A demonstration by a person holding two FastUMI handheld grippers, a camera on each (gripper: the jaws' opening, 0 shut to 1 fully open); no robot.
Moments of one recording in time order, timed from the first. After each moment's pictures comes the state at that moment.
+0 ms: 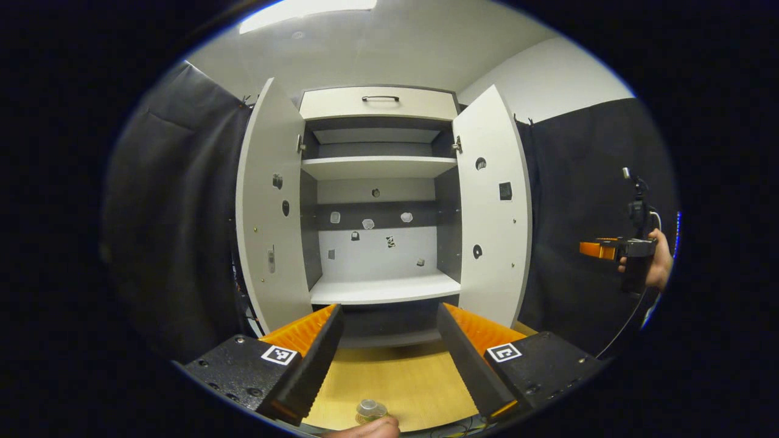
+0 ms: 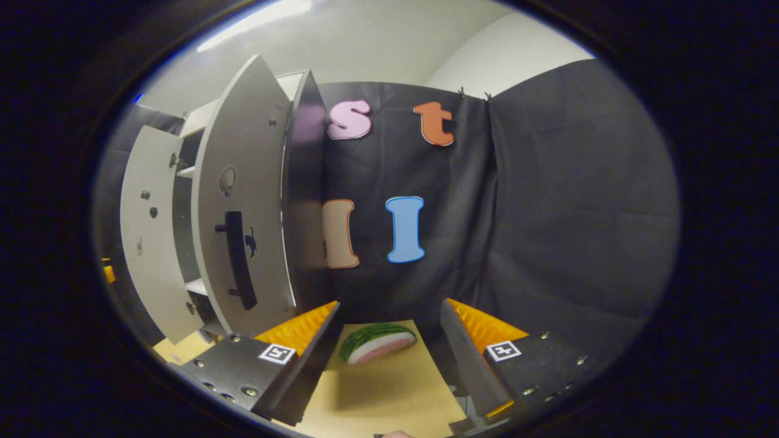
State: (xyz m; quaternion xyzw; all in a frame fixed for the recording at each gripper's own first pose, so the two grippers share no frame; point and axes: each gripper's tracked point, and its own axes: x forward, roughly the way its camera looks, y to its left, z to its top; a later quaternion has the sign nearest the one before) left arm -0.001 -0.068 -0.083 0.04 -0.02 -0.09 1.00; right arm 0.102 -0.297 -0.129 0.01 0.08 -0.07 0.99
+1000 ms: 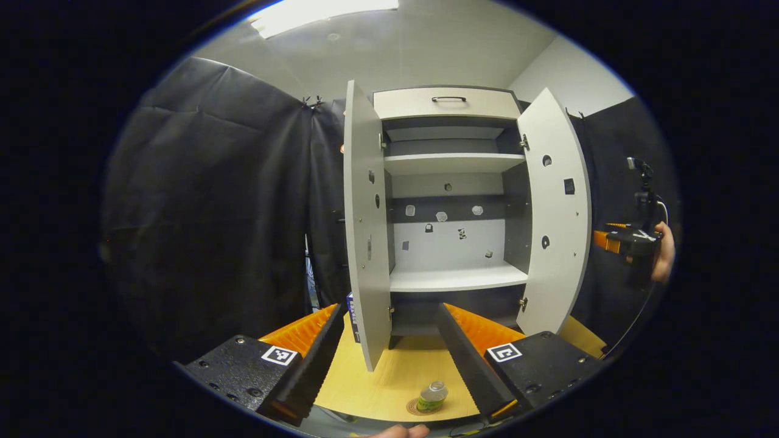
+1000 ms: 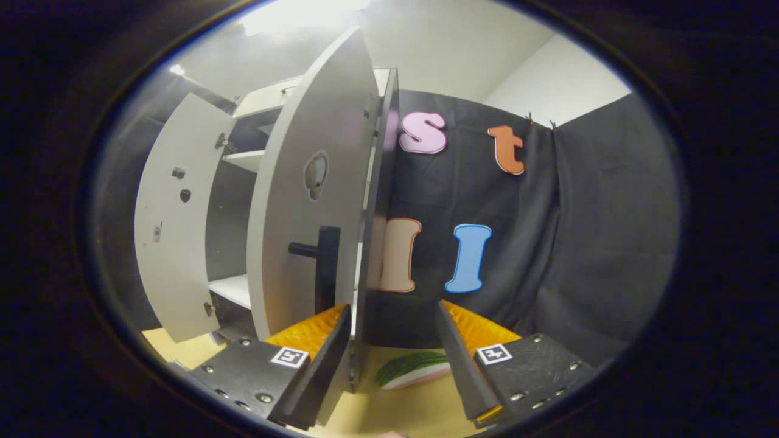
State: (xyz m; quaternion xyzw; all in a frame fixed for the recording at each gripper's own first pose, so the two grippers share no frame) left arm -0.040 0.042 -0.096 0.03 0.01 0.06 1.00; right arm 0.178 -0.140 -0.115 -0.03 0.04 0.00 1.00
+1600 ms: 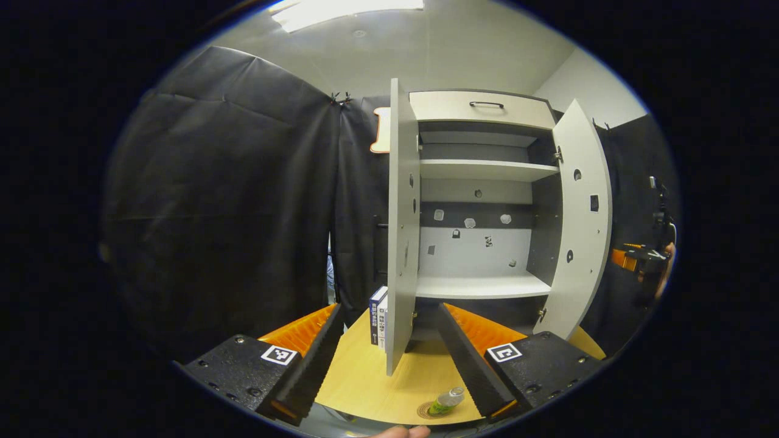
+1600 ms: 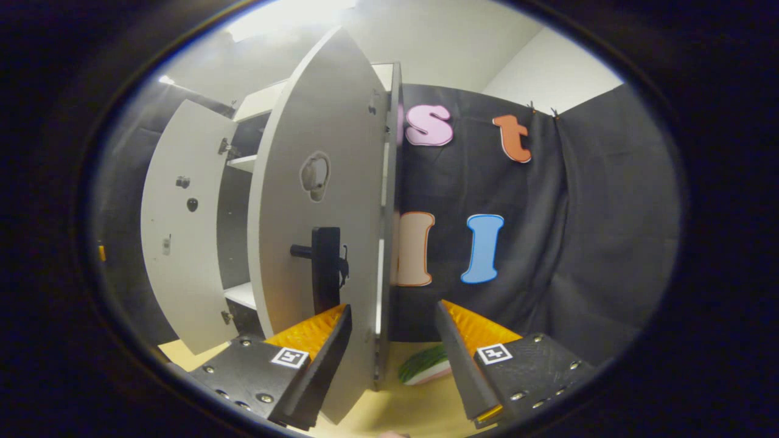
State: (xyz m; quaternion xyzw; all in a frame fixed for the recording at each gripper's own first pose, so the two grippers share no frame) left arm -0.025 0.099 -0.080 0.01 0.01 0.10 0.99; right arm 0.178 -0.087 -0.113 -0.02 0.05 0.03 1.00
